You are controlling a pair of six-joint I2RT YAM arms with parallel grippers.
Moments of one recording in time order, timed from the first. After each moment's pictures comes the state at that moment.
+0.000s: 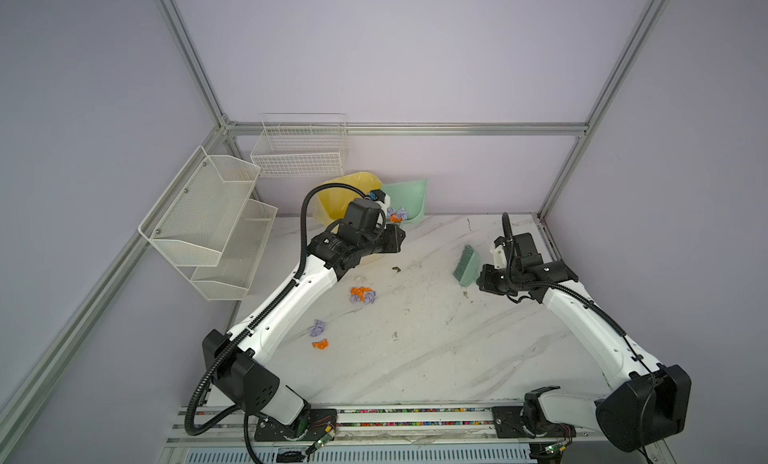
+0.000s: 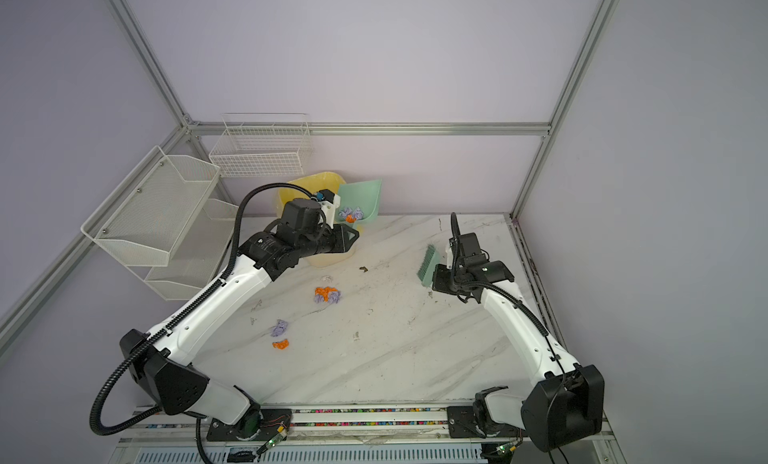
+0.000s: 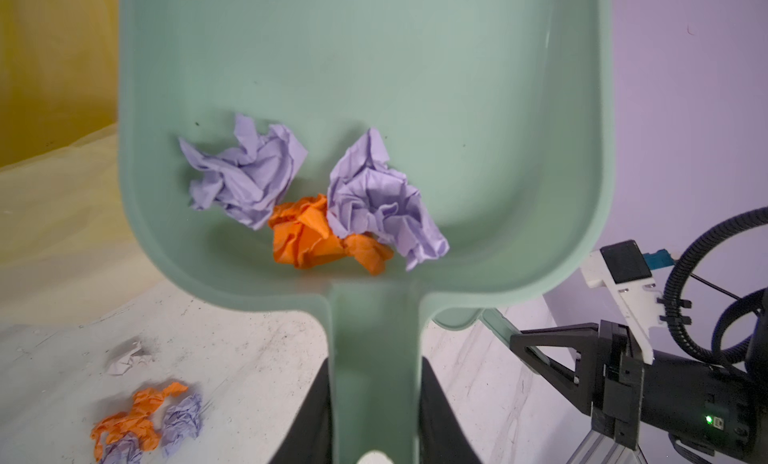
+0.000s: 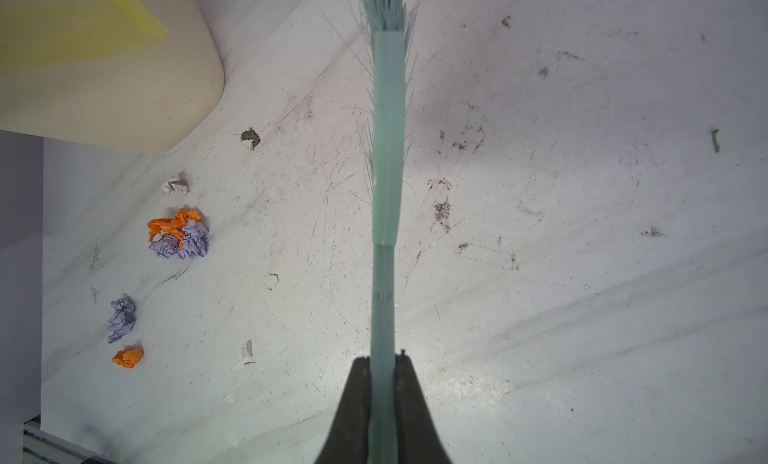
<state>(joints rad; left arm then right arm) -0.54 1.53 1.61 -0.64 0.09 -0.49 0.28 1.28 1.14 -0.82 -0.17 0.44</state>
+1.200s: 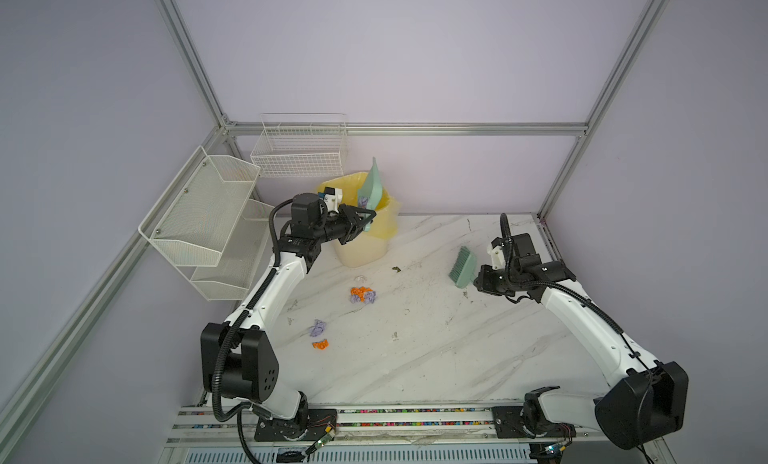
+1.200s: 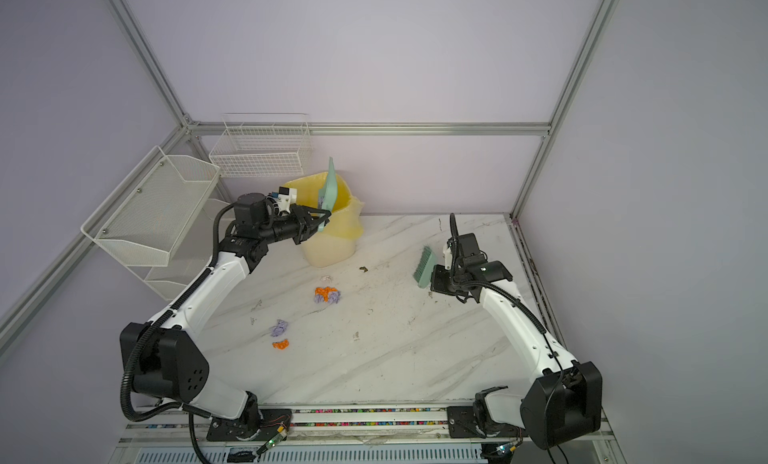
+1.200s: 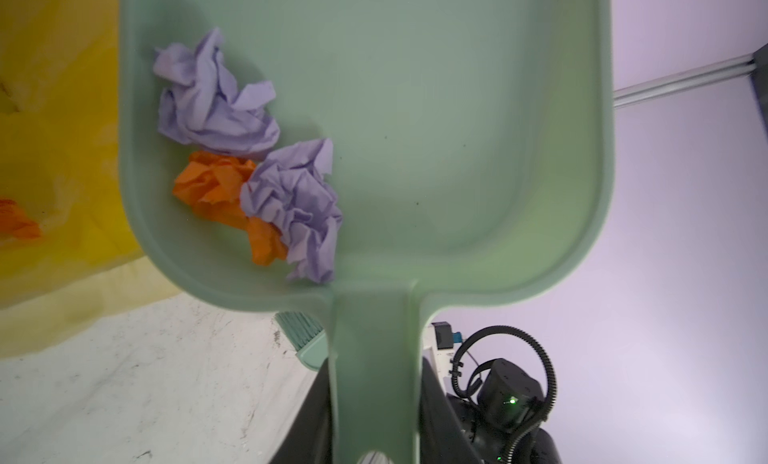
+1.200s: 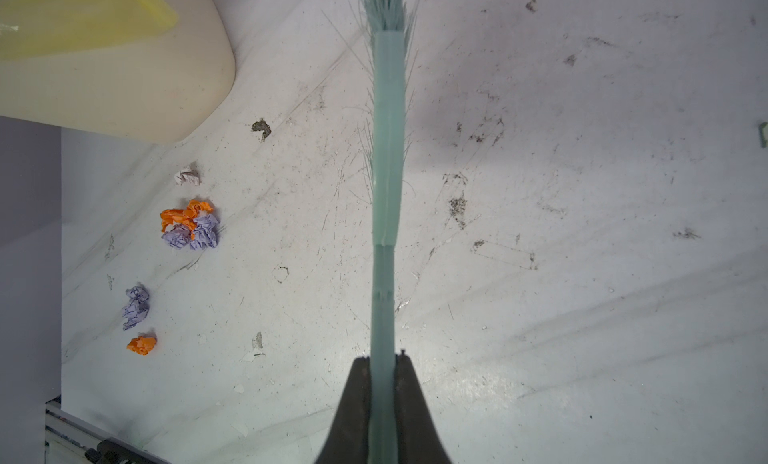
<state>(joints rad) -0.14 1.54 1.35 -0.05 0.76 -1.10 0.28 1.29 1.13 -0.81 -0.21 0.44</state>
